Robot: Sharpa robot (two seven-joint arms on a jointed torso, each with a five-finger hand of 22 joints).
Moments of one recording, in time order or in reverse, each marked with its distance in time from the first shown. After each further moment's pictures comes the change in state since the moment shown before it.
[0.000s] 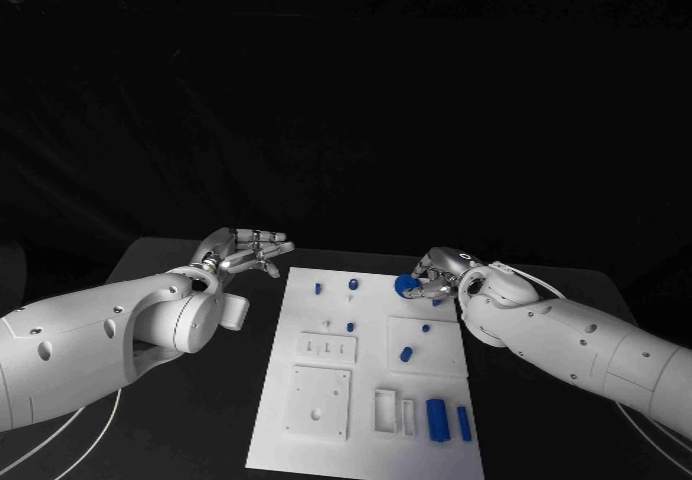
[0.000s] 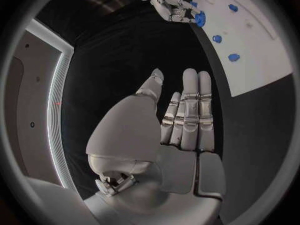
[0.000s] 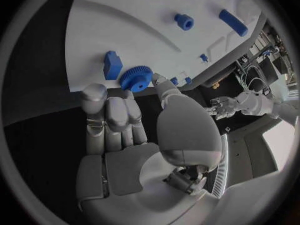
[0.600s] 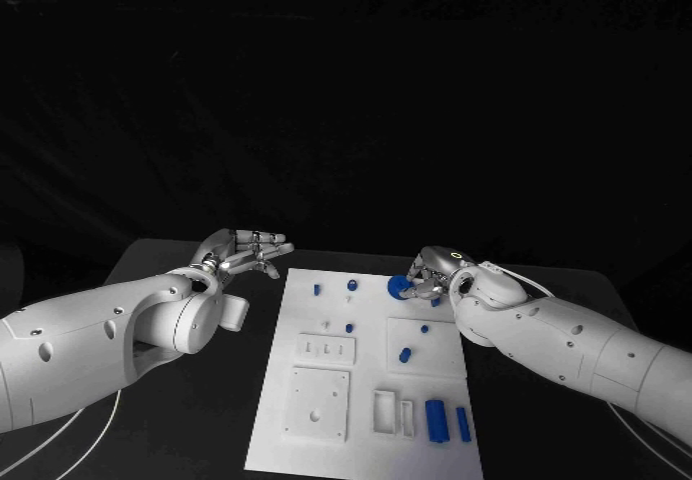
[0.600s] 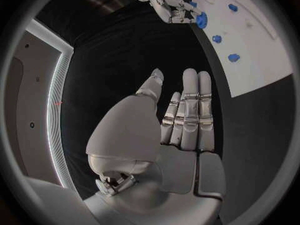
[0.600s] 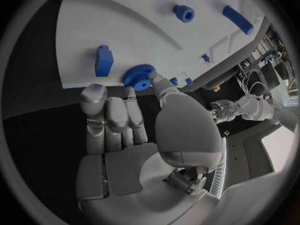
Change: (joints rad) left arm 0.000 0.007 0.000 -0.008 -0.002 0.002 -0.004; left_hand 0.000 0.000 0.000 0.000 0.000 0.000 0.000 0.000 0.000 0.000 0.000 0.000 0.000 0.000 0.000 0.004 0.000 0.000 0.000 0.000 0.000 0.002; right arm 0.003 0.031 0.000 -0.004 -0.066 -0.010 -0.043; right_hand 0.054 -0.020 0.080 -0.003 -0.145 0.123 -0.032 0.000 0.034 0.041 -0.019 0.042 0.038 0.008 -0.008 0.007 0.006 0.000 0.000 0.000 0.022 0.000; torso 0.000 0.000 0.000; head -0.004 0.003
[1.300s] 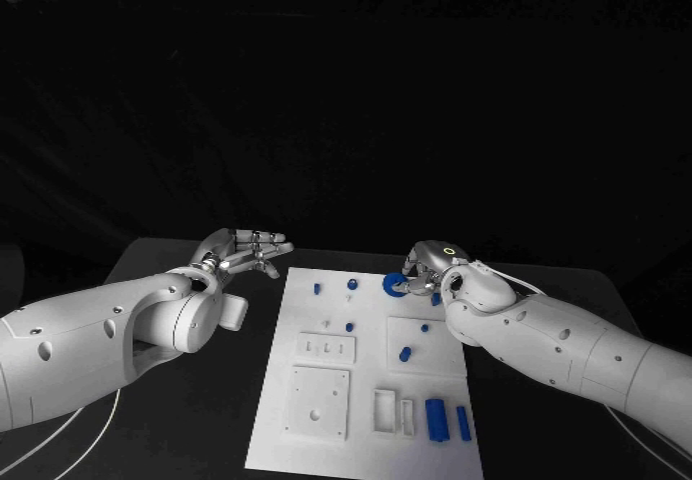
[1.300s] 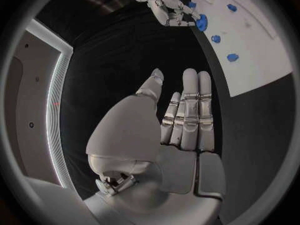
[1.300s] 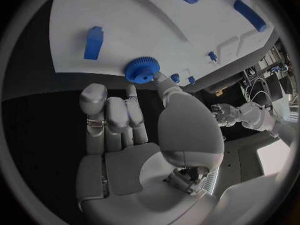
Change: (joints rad) left arm 0.000 0.000 0.000 -0.003 0.000 0.005 -0.006; left_hand 0.000 0.000 0.000 0.000 0.000 -0.003 -0.003 0.000 0.000 0.000 0.000 0.000 0.000 0.000 0.000 0.000 0.001 0.000 0.000 0.000 0.000 0.001; right arm 0.000 0.024 -0.002 0.017 -0.114 -0.062 -0.081; right_hand -0.036 -0.037 0.004 0.044 -0.073 -0.018 0.002 0.000 0.035 0.000 0.000 -0.020 -0.001 0.004 -0.004 -0.004 -0.009 -0.015 0.000 -0.007 -0.001 0.000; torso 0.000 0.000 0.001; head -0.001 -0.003
